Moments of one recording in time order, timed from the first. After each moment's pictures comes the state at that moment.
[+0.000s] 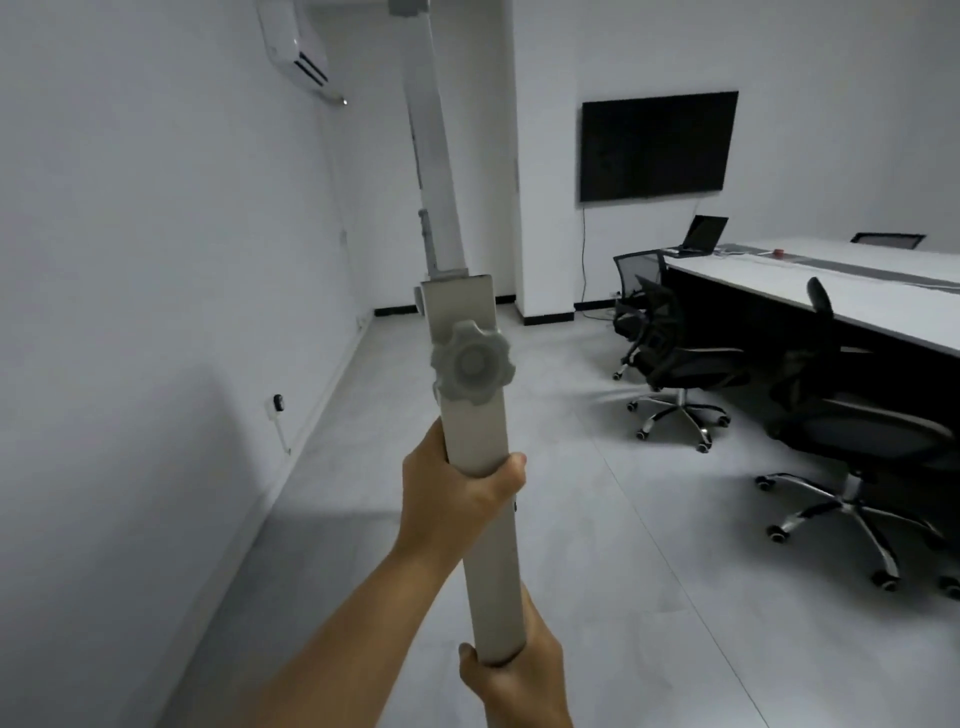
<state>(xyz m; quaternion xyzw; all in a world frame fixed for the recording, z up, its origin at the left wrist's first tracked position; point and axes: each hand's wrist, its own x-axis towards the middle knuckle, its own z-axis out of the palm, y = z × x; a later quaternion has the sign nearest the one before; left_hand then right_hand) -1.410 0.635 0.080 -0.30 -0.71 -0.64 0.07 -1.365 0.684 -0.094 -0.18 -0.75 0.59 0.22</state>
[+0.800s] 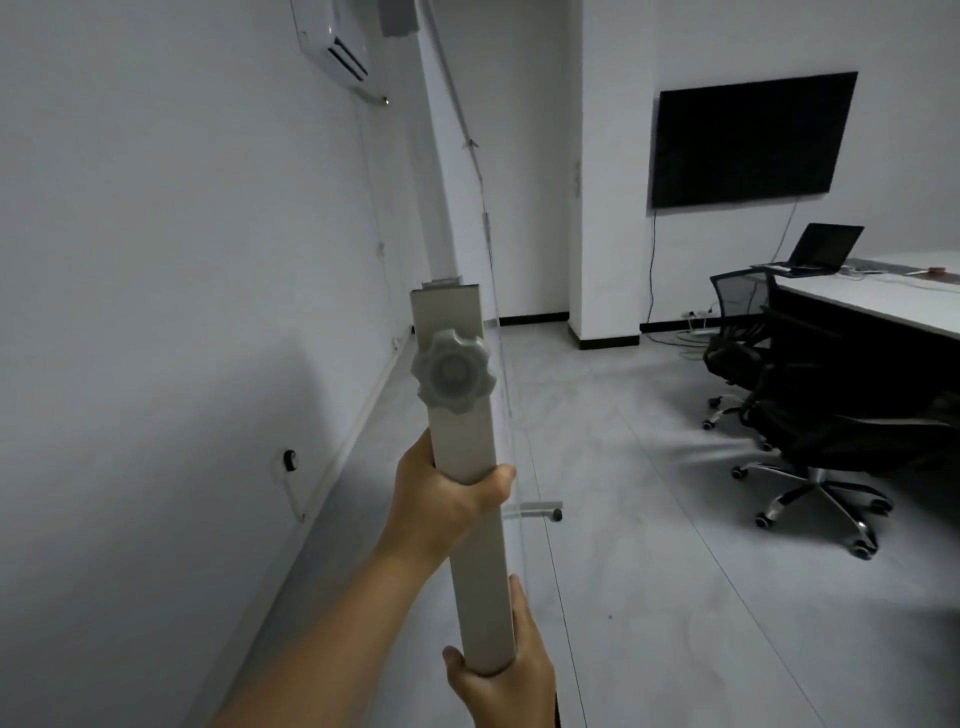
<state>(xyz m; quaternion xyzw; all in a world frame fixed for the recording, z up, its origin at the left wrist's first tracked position) -1.943 0.728 0.077 -0.27 -0.73 -0.62 0.06 -1.894 0.770 -0.086 -0.19 -0.75 0.59 0.22</state>
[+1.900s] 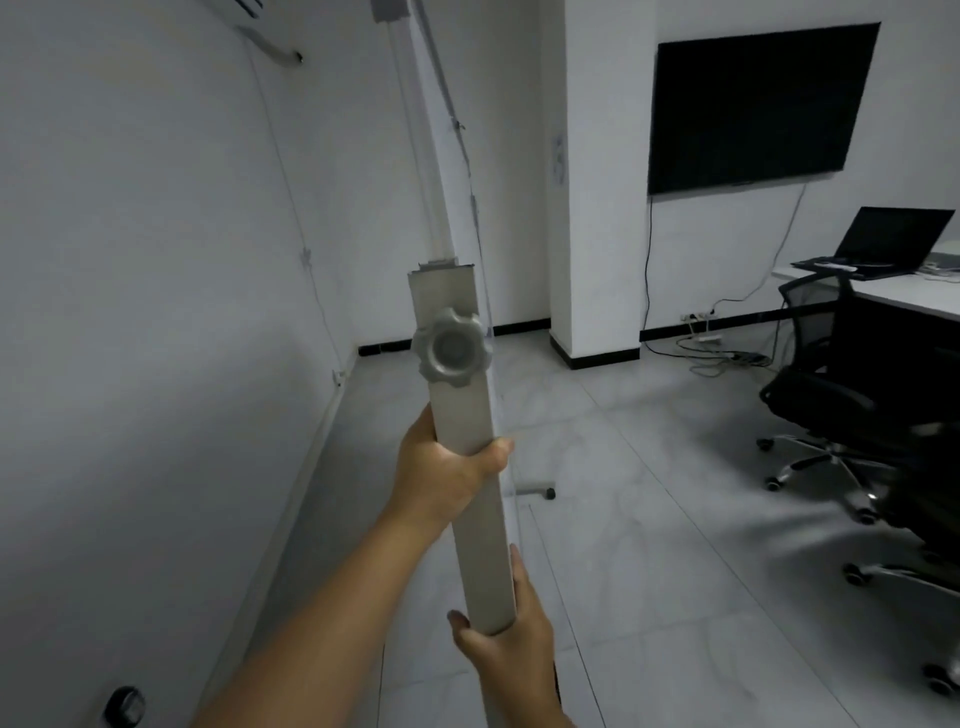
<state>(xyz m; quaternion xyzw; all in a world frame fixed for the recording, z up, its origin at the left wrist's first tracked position) -2.724 0.965 0.077 -0.30 -0.73 -0.62 0.02 -2.665 1.003 -0.082 -0.23 -0.73 0.61 0.23</state>
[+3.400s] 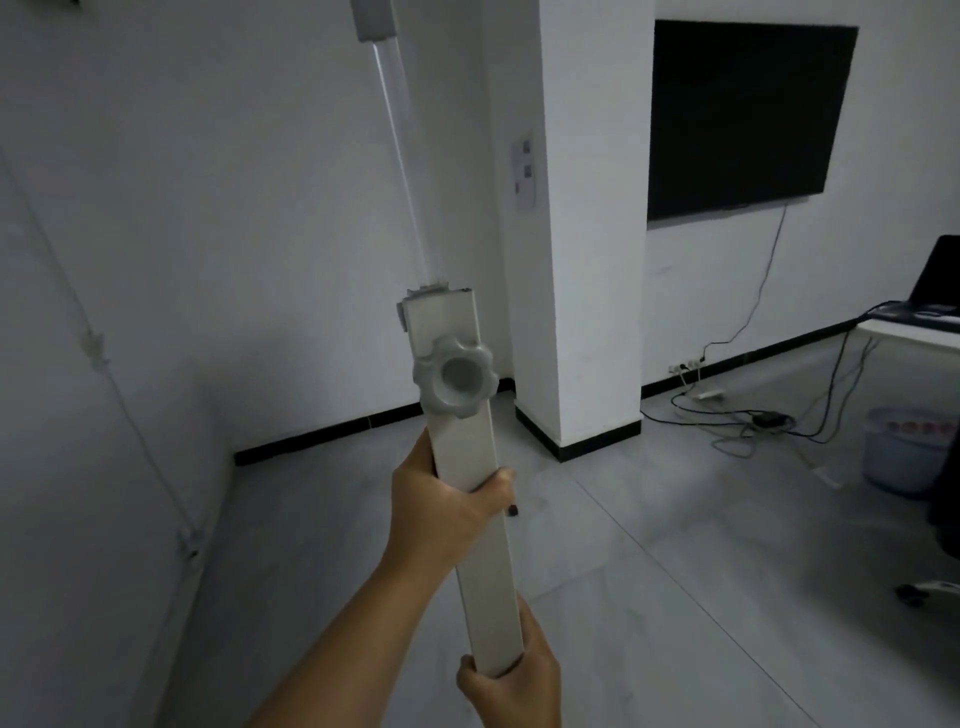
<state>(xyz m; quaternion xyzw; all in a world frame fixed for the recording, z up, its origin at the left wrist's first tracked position) -3.666 1.366 0.076 -0.35 -0.68 -0.64 -0.01 -3.608 1.386 -0.080 -0.35 -0.64 0.61 0.30</state>
